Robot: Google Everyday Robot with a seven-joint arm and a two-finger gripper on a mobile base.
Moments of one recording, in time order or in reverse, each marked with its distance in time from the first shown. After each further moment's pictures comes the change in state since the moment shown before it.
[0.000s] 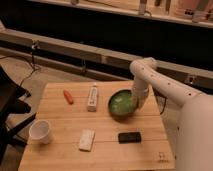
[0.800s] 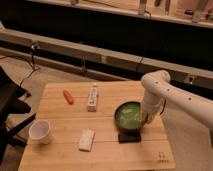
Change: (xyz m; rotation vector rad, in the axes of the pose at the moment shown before) arm -0.039 0.071 0.017 0.002 -0.015 0.082
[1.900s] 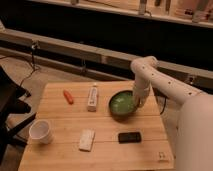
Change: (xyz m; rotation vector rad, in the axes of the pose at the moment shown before) arm 0.039 -0.067 -0.026 -0.010 0.031 -0.094
